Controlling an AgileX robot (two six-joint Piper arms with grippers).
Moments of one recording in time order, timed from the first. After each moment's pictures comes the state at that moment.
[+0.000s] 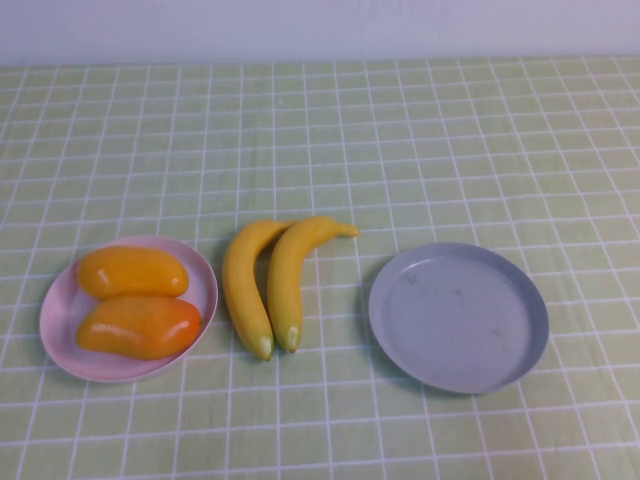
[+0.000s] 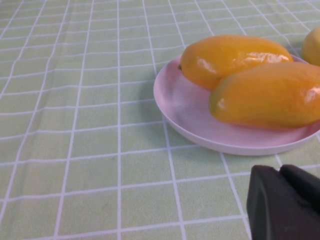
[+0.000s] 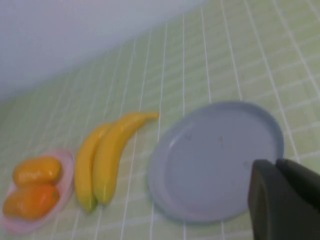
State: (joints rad) right arm 0.12 0.29 -0.27 0.64 0.43 -0.04; left arm -0.08 -0.01 0.02 0.02 0.37 0.03
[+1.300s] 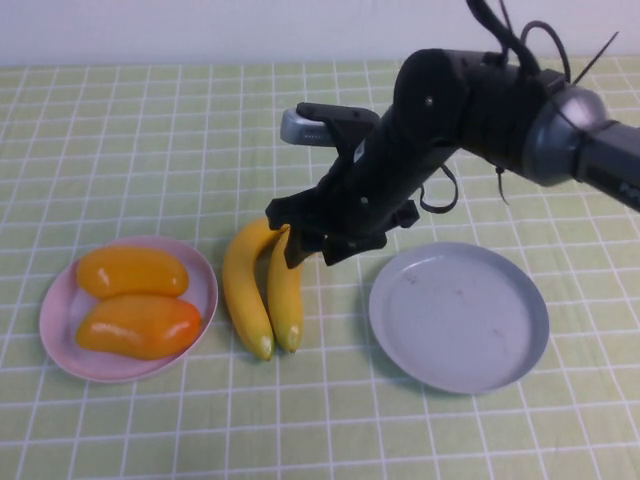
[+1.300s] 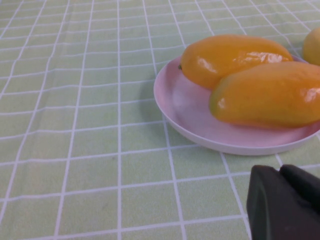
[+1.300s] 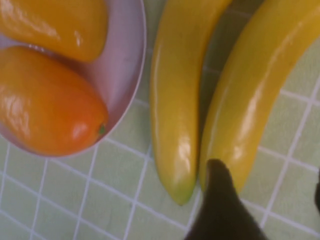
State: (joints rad) right arm 0.63 2.03 -1.78 0.36 1.00 0.15; left arm -0.08 -0.01 0.02 0.02 0.37 0.03
